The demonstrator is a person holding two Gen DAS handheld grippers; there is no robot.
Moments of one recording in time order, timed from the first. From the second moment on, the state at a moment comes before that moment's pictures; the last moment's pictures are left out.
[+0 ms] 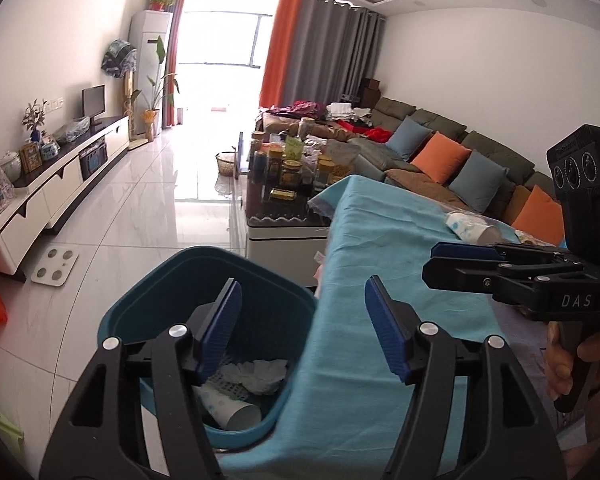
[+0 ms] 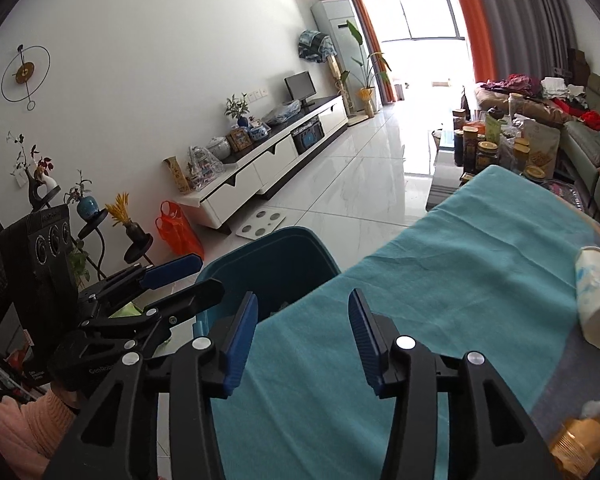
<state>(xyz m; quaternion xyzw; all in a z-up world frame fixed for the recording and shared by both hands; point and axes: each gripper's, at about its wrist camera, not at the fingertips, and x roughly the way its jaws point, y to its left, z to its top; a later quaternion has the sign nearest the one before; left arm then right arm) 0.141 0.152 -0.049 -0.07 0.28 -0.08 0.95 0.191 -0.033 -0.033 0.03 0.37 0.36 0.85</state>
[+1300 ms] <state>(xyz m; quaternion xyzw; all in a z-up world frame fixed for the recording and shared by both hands) 0.182 -0.101 -0.089 -0.04 0.41 -0.31 0.86 0.131 -0.291 -0.047 0.15 0.33 0.13 0.92</state>
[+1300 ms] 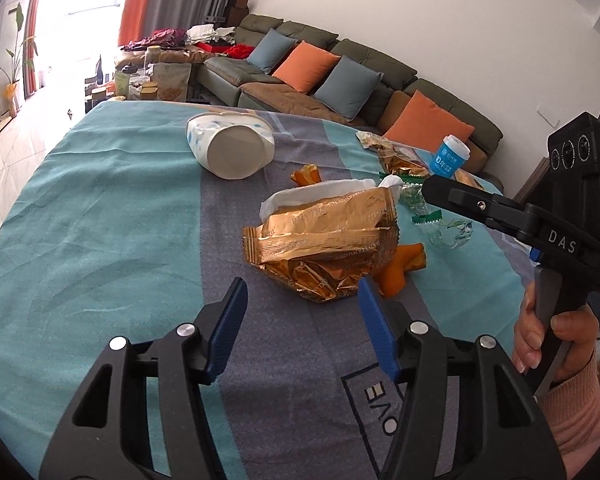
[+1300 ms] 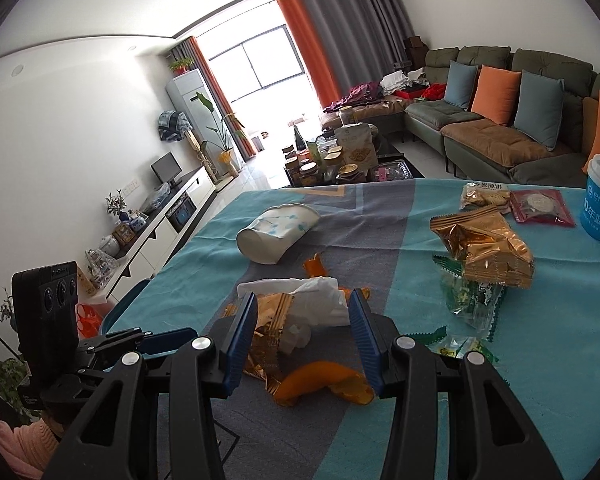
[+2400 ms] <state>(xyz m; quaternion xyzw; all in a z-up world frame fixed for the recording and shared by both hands) 0.222 -0.109 -0.111 -0.10 0.48 -0.30 0.82 0.167 -0.298 -0.075 0.19 0.38 0.15 0.89</state>
